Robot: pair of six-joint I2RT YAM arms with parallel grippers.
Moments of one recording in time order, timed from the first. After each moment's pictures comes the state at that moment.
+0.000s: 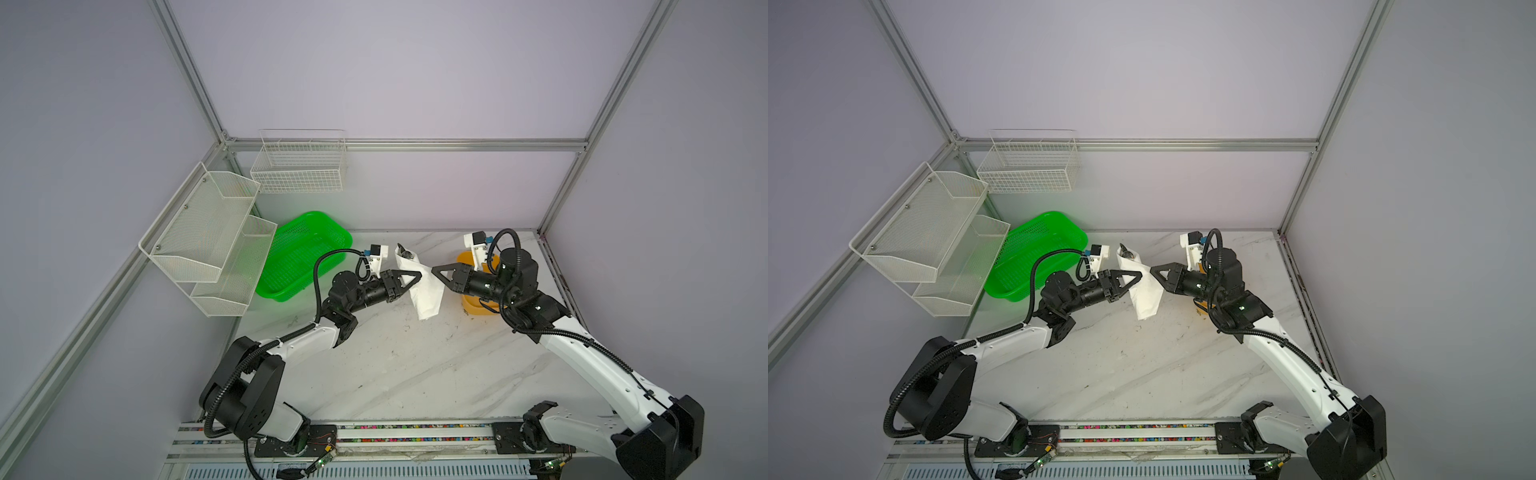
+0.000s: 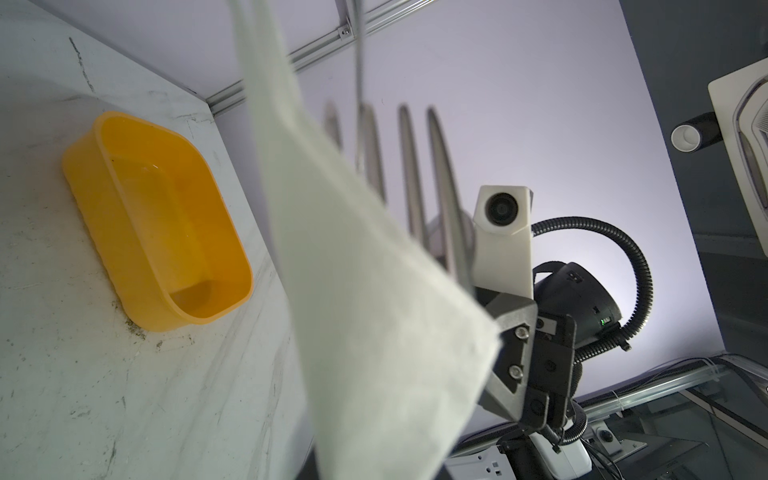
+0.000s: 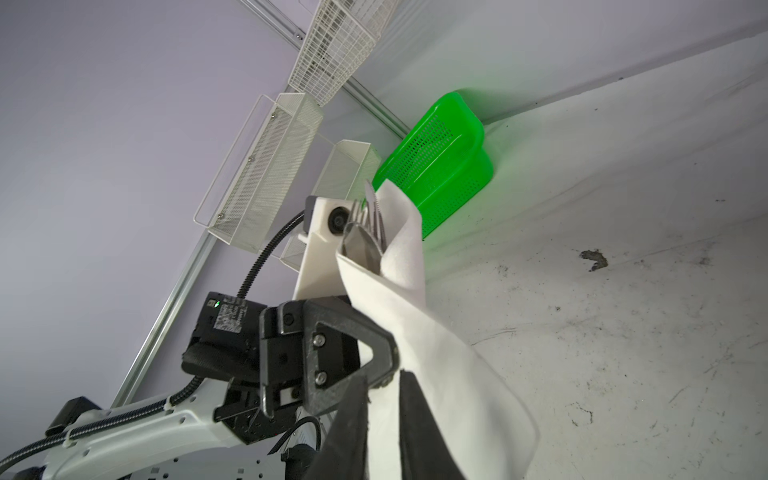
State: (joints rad) left arm -0.53 1.47 0.79 0.83 0.65 -1.24; right arm 0.51 1.14 1.02 -0.09 -0.53 0.78
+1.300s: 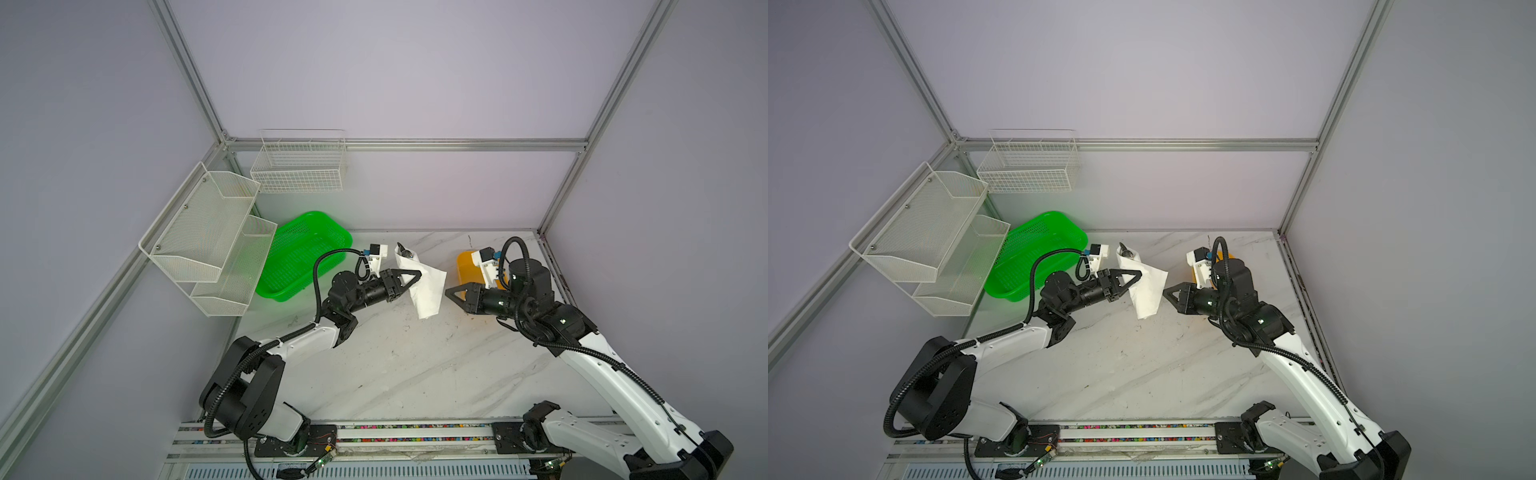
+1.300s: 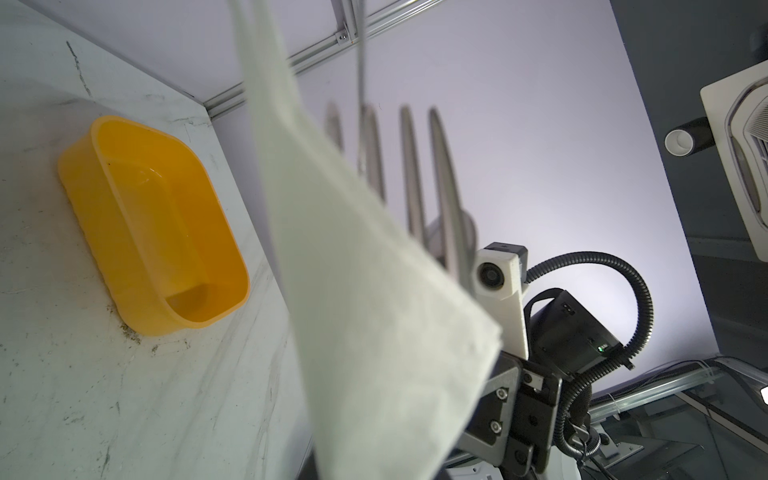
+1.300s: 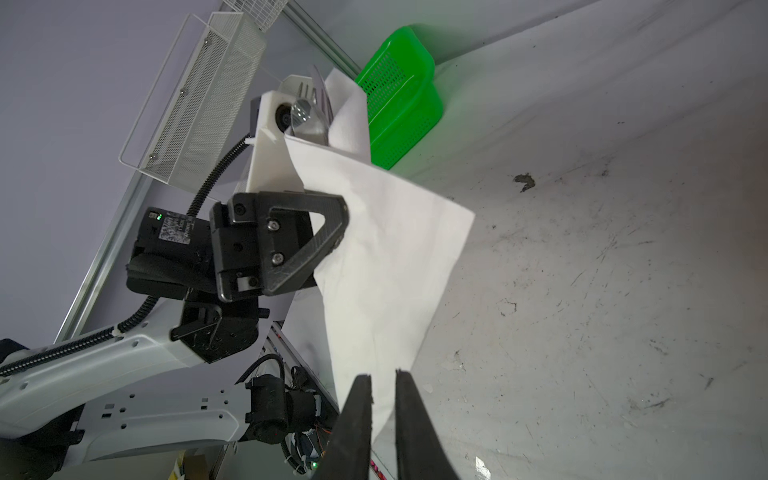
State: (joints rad) left arm -0.53 1.47 0.79 0.84 0.64 -1.25; right arm 0.51 1.02 1.07 -0.48 -0.47 0.65
